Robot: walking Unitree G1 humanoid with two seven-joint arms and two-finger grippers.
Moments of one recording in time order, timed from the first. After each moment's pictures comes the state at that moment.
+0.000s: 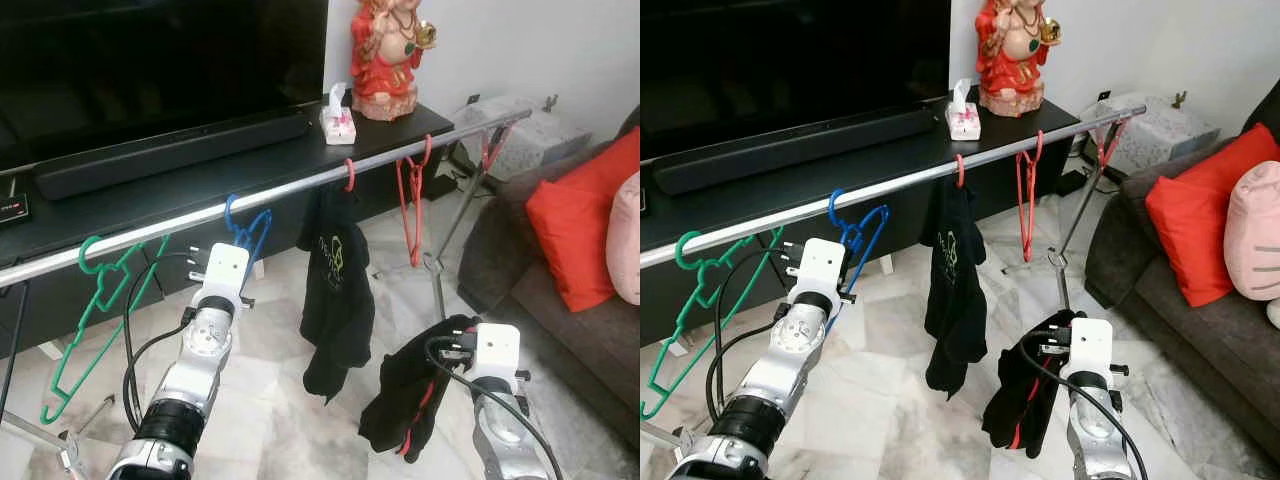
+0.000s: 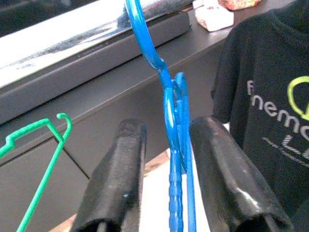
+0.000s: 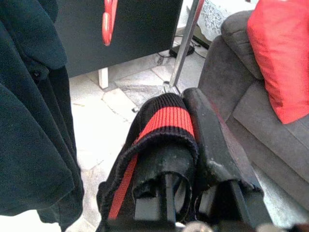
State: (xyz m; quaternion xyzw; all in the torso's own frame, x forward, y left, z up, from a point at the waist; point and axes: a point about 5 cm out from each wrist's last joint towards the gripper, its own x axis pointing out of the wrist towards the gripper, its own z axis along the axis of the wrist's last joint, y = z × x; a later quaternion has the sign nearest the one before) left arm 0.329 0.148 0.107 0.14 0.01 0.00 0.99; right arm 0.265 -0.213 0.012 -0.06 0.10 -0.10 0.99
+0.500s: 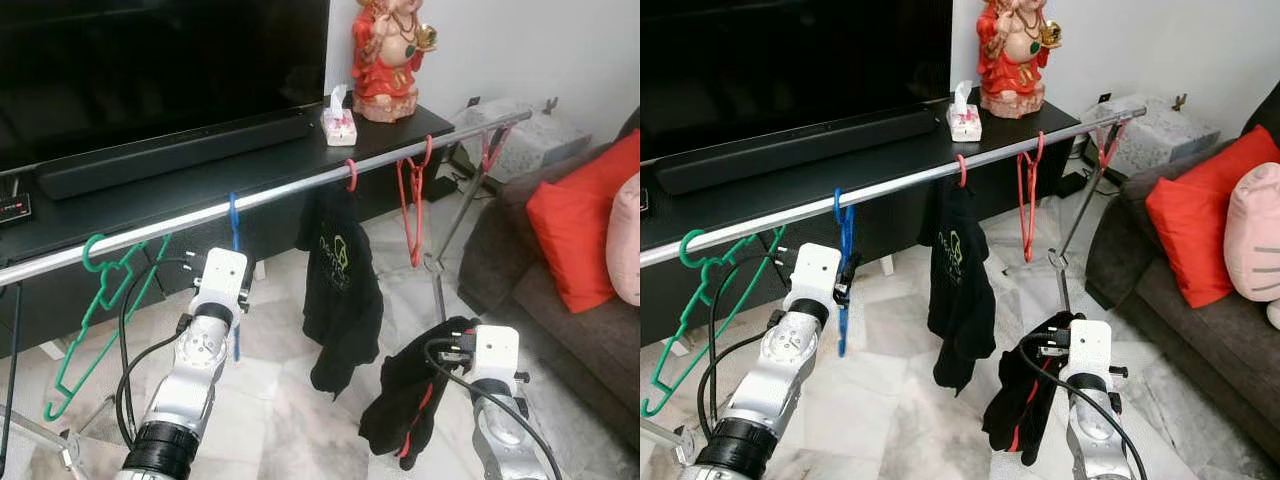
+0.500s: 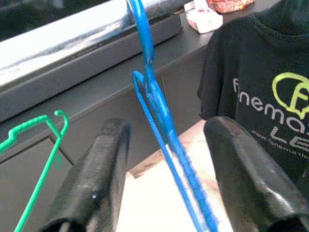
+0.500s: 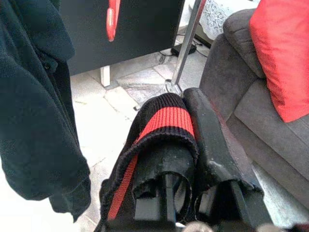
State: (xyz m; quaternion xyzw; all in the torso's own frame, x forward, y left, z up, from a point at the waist) left arm 0.314 0.147 0.107 0.13 0.01 -0.02 0.99; right arm 0.260 -0.213 0.007 -0.06 0.11 -0.10 0.99
